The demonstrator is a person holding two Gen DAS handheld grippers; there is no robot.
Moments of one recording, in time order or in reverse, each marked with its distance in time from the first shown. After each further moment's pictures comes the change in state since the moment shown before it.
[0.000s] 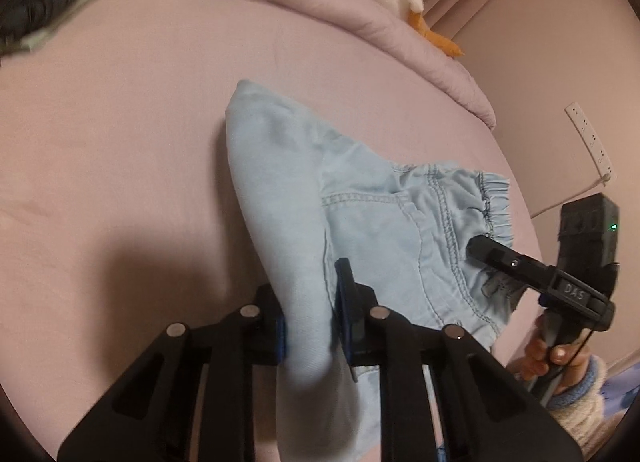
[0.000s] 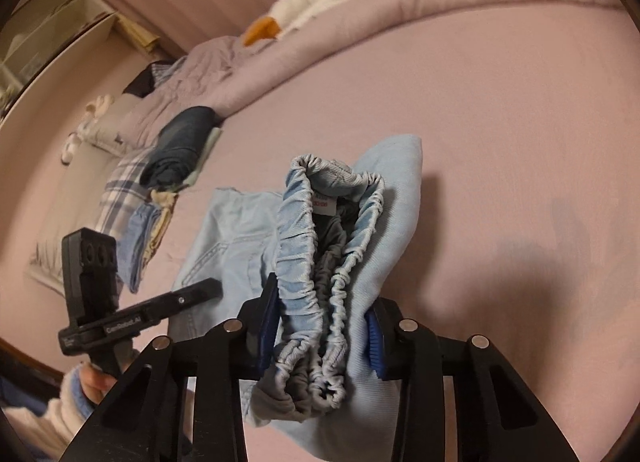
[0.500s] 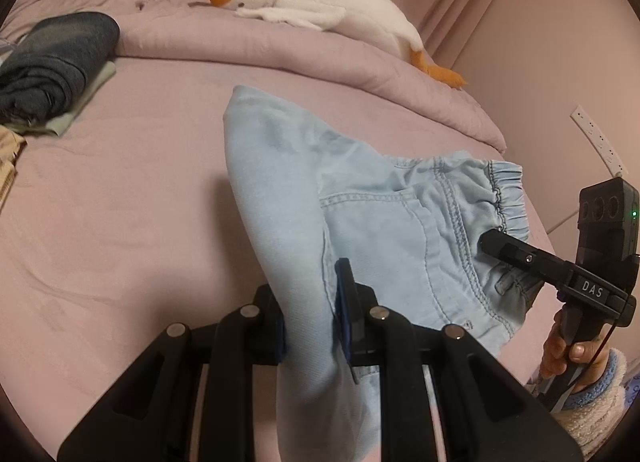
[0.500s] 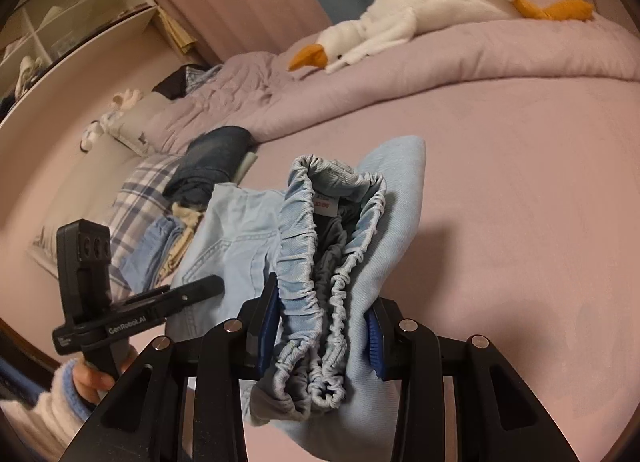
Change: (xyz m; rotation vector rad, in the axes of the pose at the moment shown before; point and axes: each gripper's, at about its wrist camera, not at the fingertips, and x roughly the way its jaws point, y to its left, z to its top) left arm -0.034 0.006 0.045 0.079 -0.130 0.097; right arm 0.011 0.044 0.044 -0.127 -0.083 0.029
